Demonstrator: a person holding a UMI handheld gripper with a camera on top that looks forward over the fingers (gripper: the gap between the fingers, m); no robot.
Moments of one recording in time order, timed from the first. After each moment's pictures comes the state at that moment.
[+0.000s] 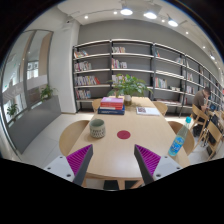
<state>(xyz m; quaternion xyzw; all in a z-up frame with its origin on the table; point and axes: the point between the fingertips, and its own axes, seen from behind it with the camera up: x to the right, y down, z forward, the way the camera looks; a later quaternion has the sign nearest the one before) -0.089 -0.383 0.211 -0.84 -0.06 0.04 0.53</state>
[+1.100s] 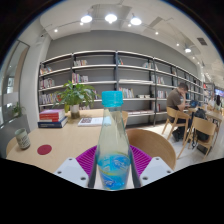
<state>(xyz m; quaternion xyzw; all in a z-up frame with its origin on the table) 0.259 -0.185 0.104 -0.78 0.07 -0.04 0.62</state>
